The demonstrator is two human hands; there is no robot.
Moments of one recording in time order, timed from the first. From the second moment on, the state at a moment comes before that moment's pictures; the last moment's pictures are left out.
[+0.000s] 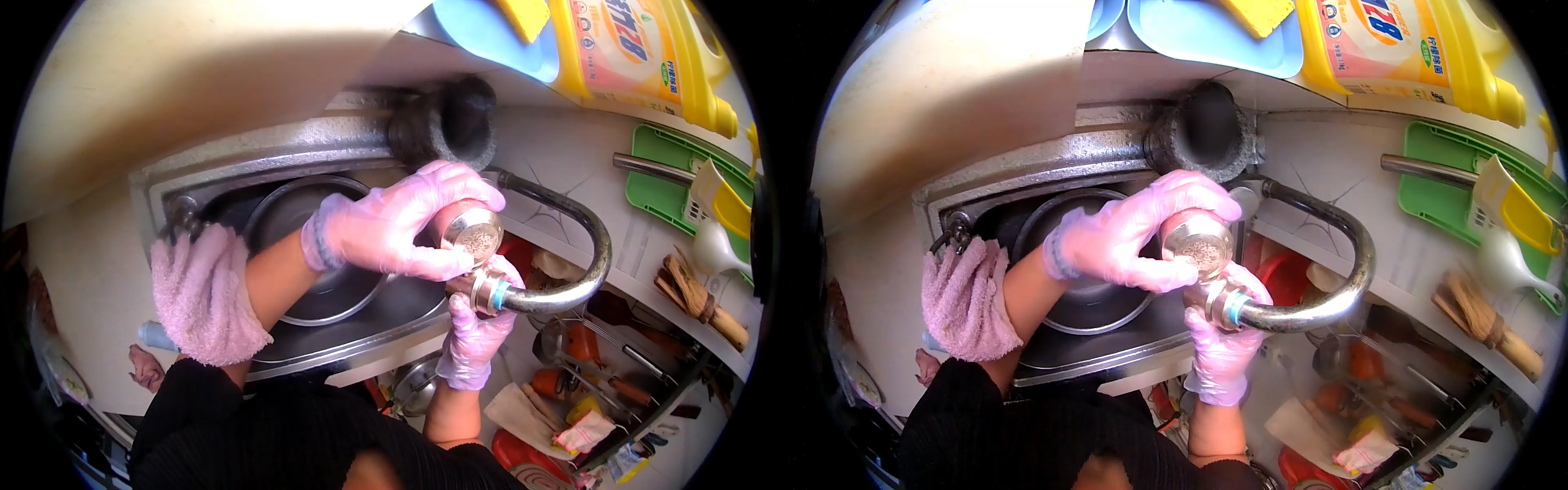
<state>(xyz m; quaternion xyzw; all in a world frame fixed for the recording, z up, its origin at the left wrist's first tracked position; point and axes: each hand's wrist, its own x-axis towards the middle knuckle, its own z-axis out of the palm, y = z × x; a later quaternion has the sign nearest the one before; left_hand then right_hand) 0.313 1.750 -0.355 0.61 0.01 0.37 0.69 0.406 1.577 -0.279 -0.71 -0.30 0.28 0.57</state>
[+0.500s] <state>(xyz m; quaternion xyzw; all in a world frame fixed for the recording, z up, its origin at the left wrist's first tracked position) 0.334 1.753 -0.379 0.48 -0.15 0.32 0.80 0.405 1.575 -0.274 -0.73 -0.24 0.30 0.56</state>
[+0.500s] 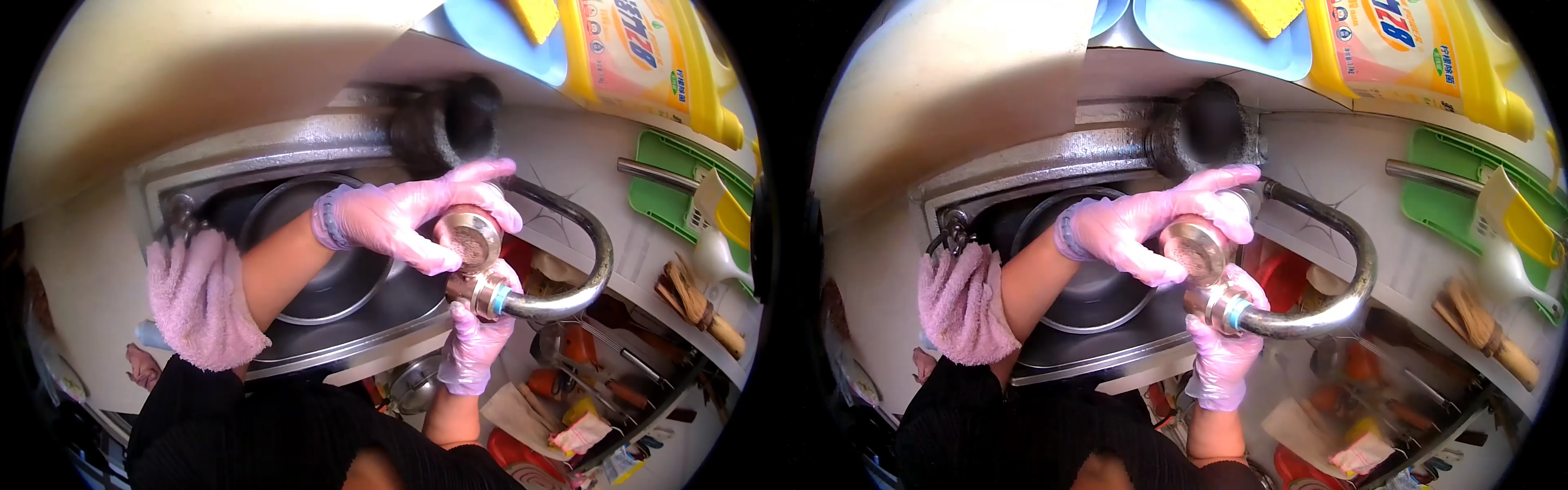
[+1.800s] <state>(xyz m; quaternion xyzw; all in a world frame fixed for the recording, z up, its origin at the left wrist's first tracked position) 0.304 1.732 -0.344 0.72 0.17 0.34 0.58 0.413 1.566 -0.282 -0.73 -0.26 0.30 0.56</state>
